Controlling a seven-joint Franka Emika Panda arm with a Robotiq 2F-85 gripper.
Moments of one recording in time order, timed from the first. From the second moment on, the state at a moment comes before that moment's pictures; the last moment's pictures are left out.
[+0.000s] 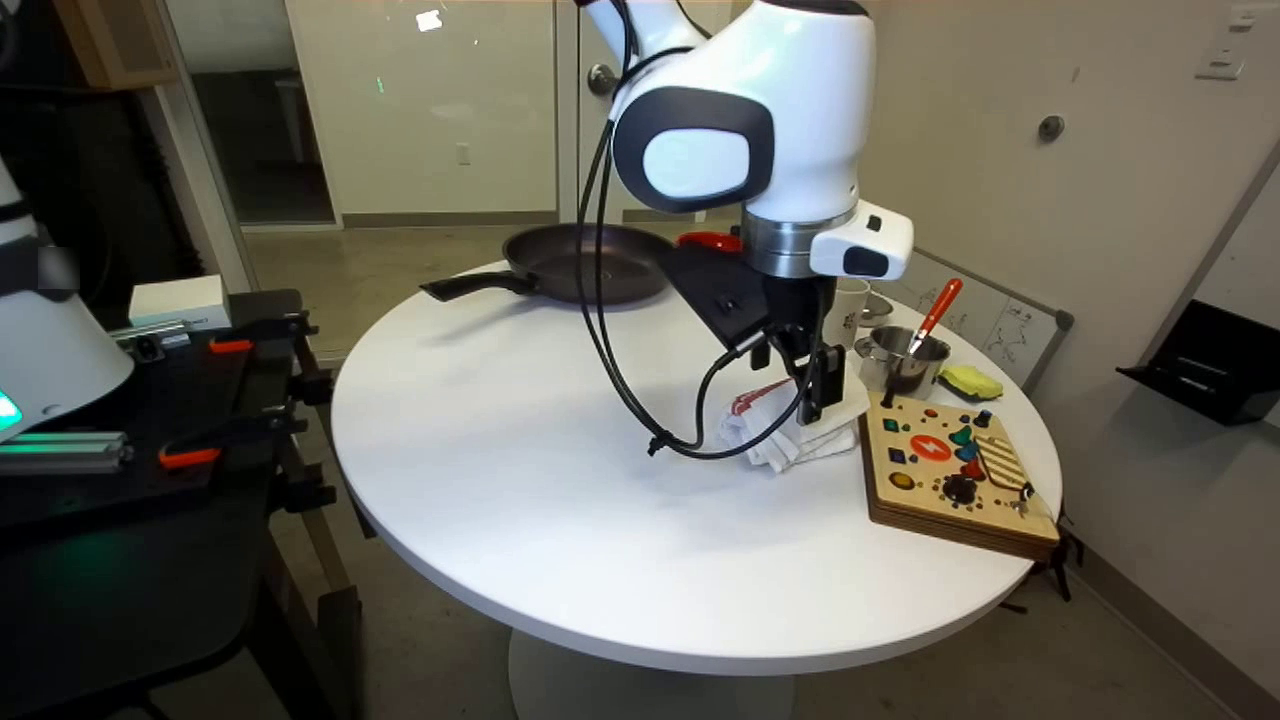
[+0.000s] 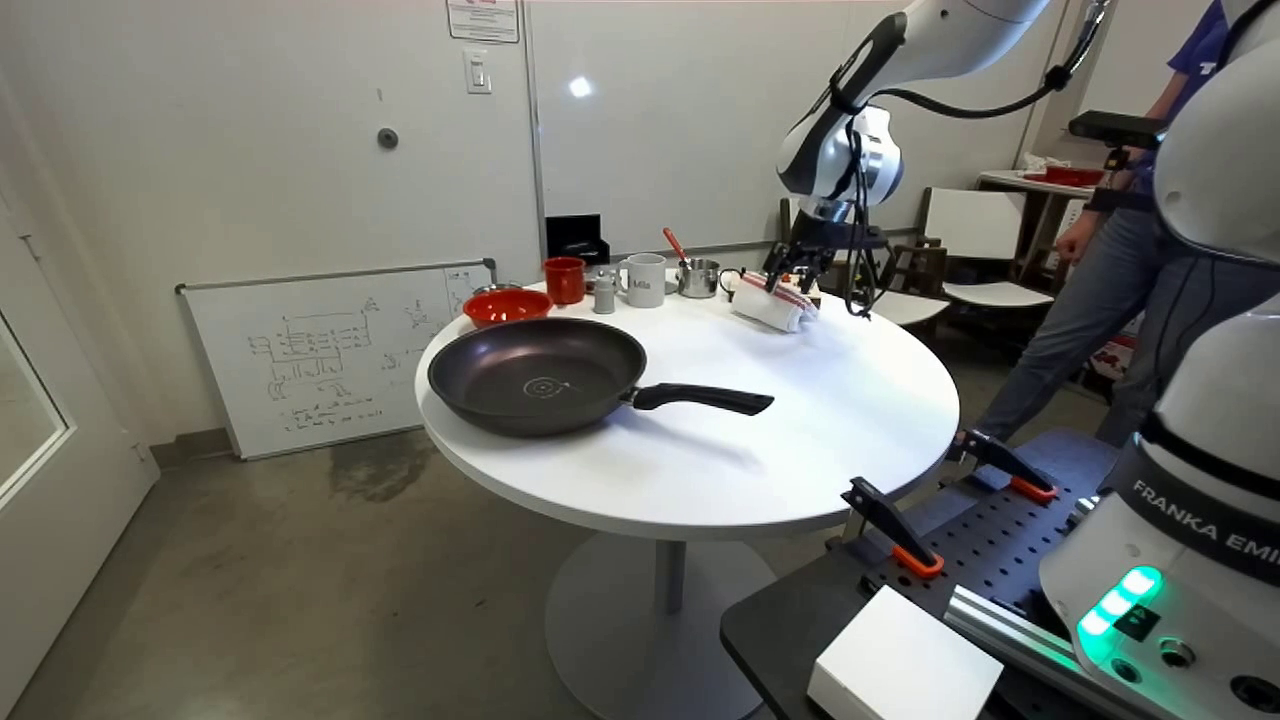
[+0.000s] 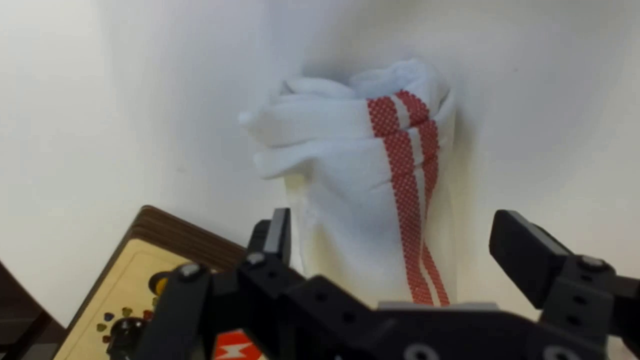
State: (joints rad) arm -0.57 0.76 0.17 -1.73 0.09 2.67 -0.45
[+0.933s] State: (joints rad) arm -0.57 0.83 0.17 -1.60 0.12 2.56 -0.54
